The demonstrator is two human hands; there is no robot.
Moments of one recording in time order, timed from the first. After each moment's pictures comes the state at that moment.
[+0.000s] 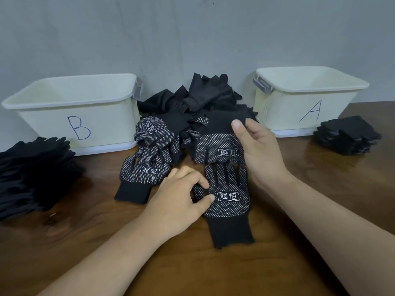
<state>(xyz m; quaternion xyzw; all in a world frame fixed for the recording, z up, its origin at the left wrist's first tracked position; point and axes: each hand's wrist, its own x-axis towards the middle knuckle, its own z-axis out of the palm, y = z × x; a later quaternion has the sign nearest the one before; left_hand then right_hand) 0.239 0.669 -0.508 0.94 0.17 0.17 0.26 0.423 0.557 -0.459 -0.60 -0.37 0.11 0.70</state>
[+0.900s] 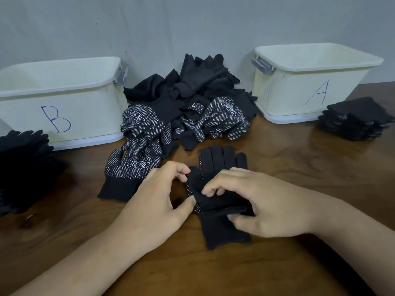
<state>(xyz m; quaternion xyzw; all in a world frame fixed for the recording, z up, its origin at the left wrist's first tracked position) 0.214 0.671 -0.509 0.92 0.20 0.18 0.30 0.407 0.488 -0.474 -0.68 -0.68 0.19 0.19</state>
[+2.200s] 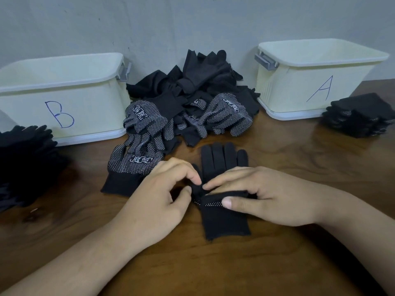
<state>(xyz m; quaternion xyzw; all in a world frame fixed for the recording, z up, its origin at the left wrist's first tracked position) 0.211 0.669 -0.500 0.92 0.13 0.21 0.30 0.413 0.487 -0.472 -0.67 -0.69 0.22 0.18</state>
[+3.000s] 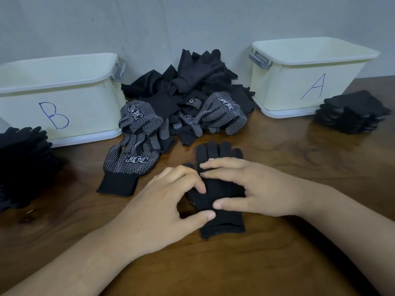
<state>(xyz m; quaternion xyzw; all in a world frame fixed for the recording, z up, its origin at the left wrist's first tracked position) 0.213 0.659 -0.500 0.96 0.07 0.13 0.22 0.422 0.498 -0.493 -0.70 -0.68 0.15 0.16</state>
